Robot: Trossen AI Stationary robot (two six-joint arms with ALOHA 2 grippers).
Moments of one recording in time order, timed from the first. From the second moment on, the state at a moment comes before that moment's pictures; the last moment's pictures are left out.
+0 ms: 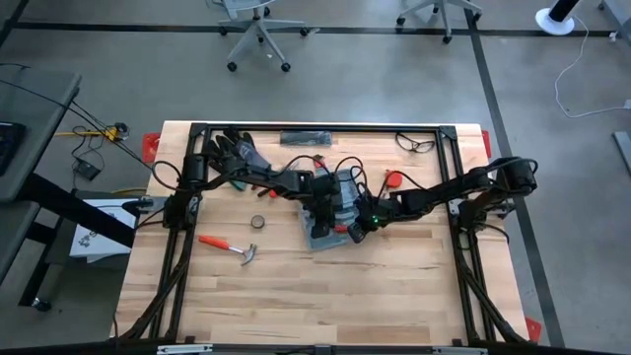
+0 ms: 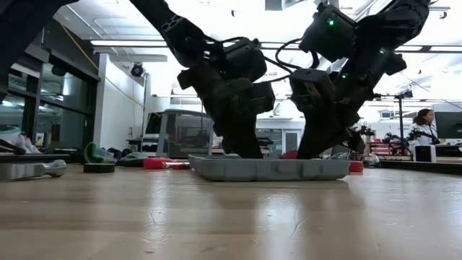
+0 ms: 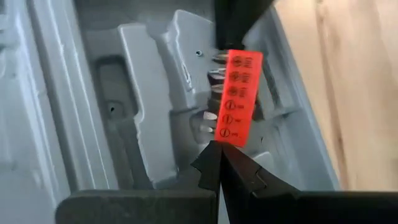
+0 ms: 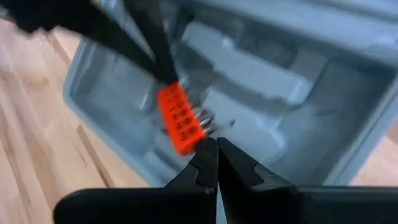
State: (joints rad) left arm 0.12 2.09 1.33 -0.25 0.39 -0.01; right arm 0.04 1.60 0.68 0.00 -0.01 0.89
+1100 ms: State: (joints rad) left arm 0.07 1.77 1.05 -0.26 0.30 -0.20; right arm 0.06 1.60 0.68 0.01 -0.02 0.88
